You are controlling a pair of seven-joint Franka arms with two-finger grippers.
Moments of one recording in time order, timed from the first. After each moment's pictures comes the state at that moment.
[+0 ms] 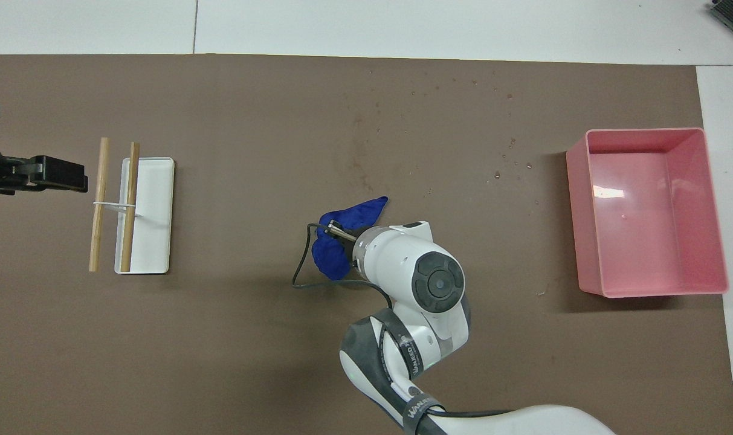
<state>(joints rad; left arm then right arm) -0.04 -0.05 -0.04 -1.64 0.01 1.67 -0.06 0.60 0.32 0.09 -2.04 0.29 2.81 0.98</state>
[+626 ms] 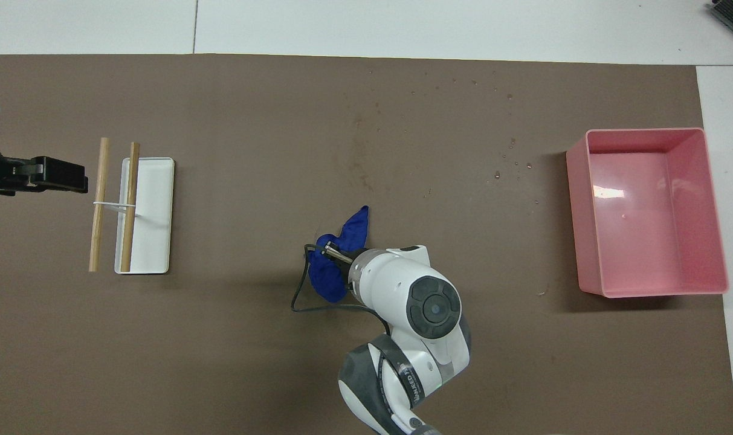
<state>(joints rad) -0.04 -0.05 -0.04 -1.64 0.01 1.67 -0.06 0.64 0.24 0.08 -2.15 0.29 2.78 1.03</state>
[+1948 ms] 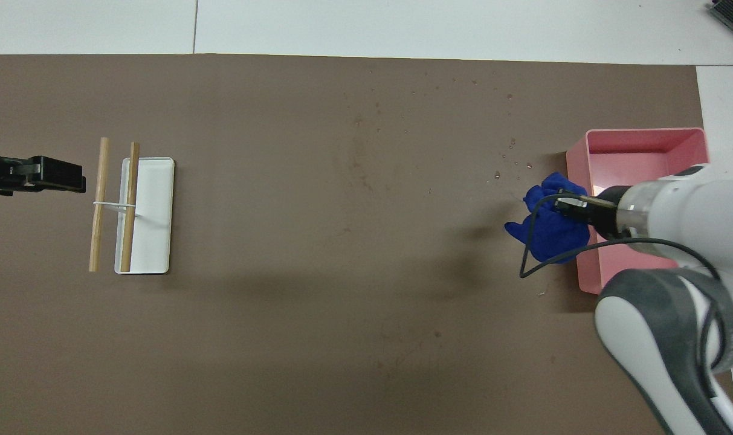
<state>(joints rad) -0.04 -0.05 -0.04 -1.64 0.01 1.67 -0.06 -0.01 -0.16 0.07 -2.15 0.13 2.24 0.32</state>
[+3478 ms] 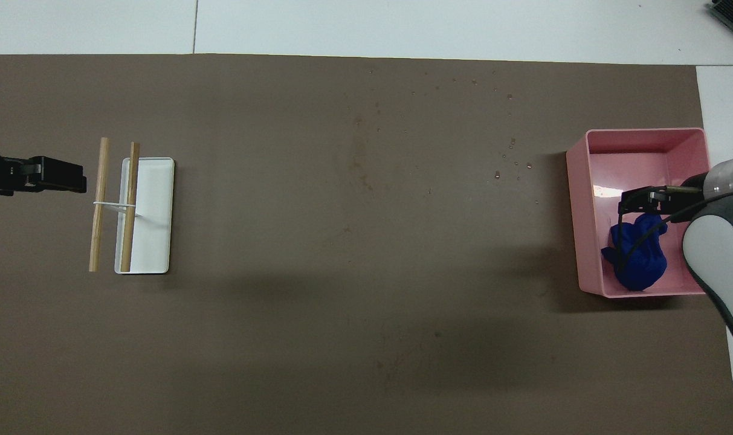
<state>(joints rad) -0.04 -0.05 -0.04 -1.64 0.01 1.67 -0.06 -0.19 0.01 0.09 -1.93 0.00 1.96 0.03</state>
